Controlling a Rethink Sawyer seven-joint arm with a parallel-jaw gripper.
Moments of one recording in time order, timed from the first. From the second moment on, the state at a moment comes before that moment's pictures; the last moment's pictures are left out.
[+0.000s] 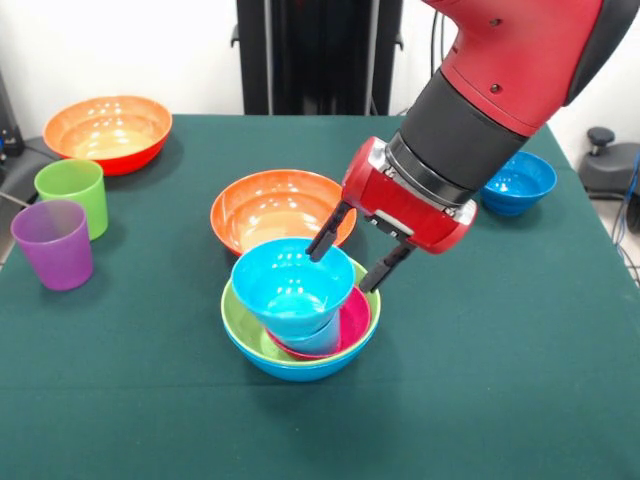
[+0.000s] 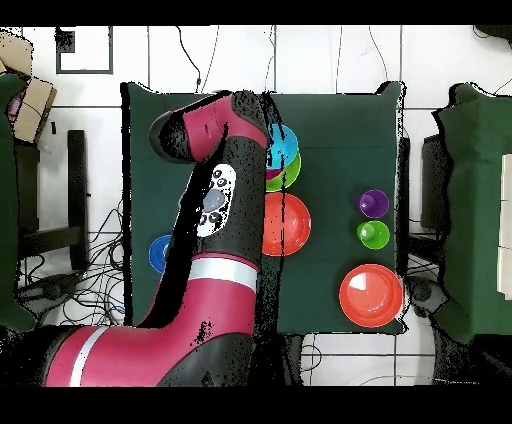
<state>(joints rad) 0.09 -0.29 -0.26 0.90 -0.36 0.93 2.19</state>
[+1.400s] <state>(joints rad) 0.08 -0.37 -0.28 0.96 -0.29 0.93 2.19</state>
